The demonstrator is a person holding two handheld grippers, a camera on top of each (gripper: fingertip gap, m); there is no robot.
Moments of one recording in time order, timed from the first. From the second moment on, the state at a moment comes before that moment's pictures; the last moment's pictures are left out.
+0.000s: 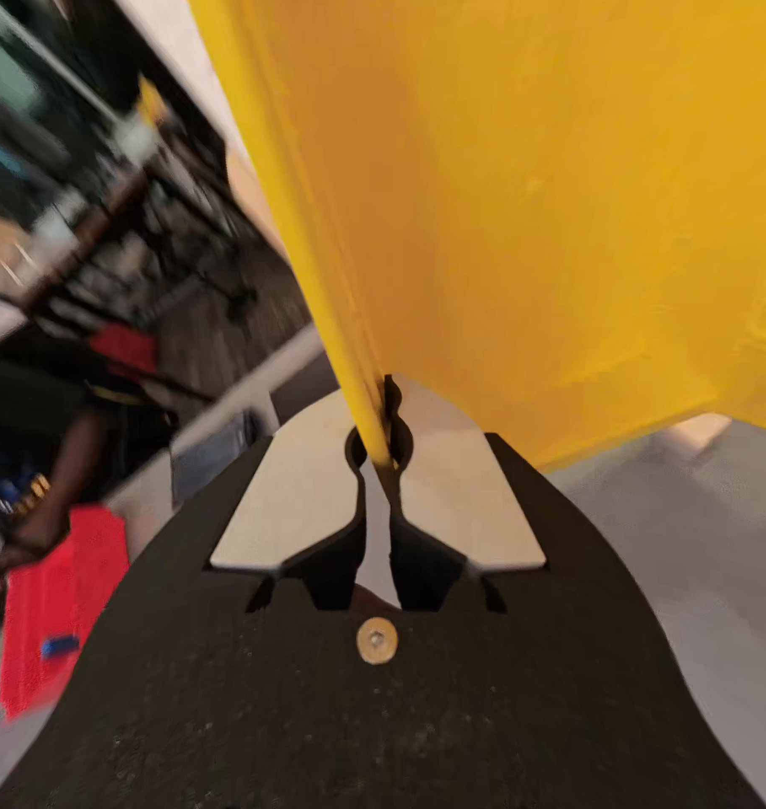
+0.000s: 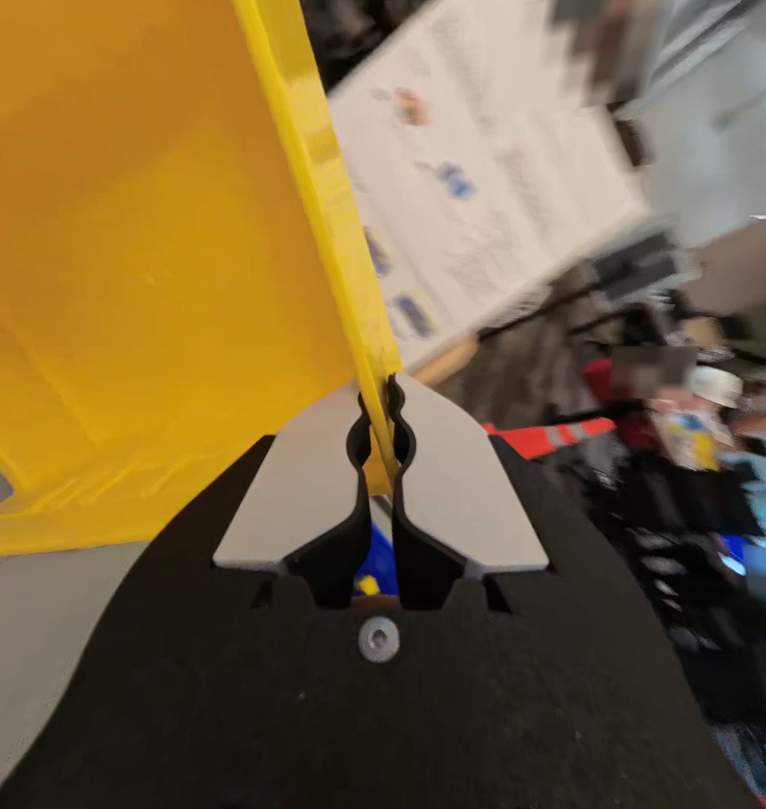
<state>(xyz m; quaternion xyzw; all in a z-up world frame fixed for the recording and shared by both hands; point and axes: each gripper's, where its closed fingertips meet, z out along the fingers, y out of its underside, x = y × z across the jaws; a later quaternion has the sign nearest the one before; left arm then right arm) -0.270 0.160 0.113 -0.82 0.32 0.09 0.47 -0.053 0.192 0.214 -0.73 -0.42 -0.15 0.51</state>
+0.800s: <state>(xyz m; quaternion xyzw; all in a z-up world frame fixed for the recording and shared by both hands) -0.557 0.128 -0.143 -0.97 0.13 -0.16 0.09 -0.394 0.295 -0.132 -0.78 -0.62 0.08 -0.01</state>
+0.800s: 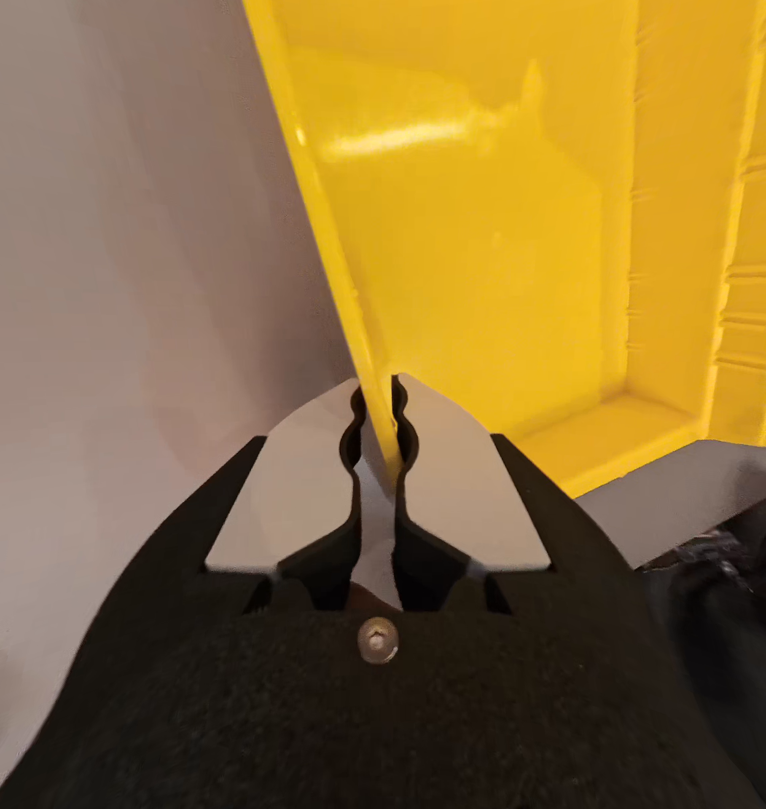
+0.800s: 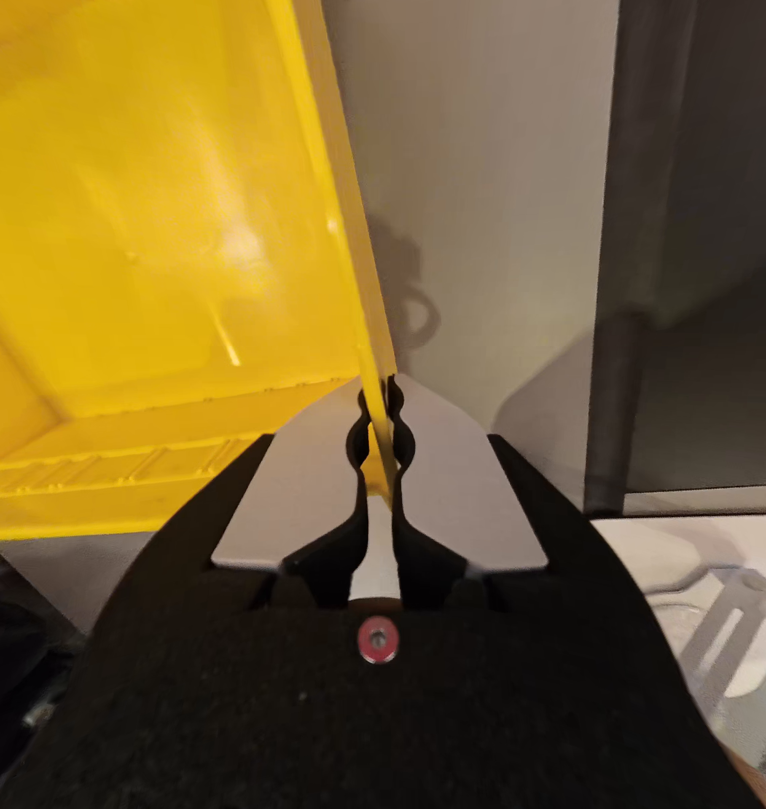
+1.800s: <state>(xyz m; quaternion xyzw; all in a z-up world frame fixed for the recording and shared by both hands) -0.316 0.102 -0.024 -0.87 0.10 -0.20 0.44 -0.104 0.118 -0.153 -0.92 -0.19 0.14 0.33</state>
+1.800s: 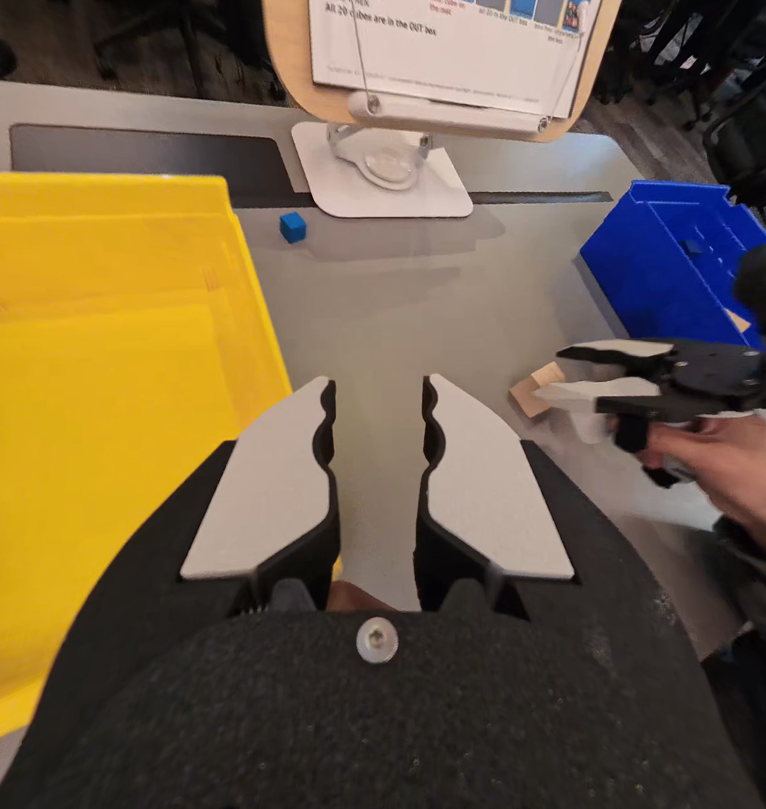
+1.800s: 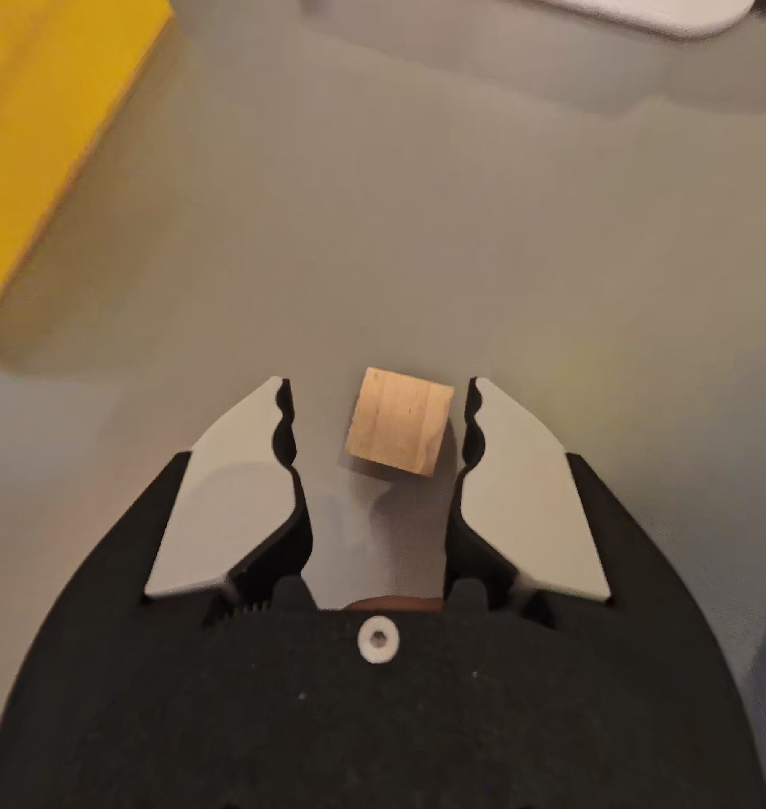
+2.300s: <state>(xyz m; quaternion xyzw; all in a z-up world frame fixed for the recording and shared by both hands) -0.337 0.017 -0.079 -0.87 0.05 -0.20 0.45 0.147 0.126 0.005 -0.91 -0.07 -0.01 0.42</state>
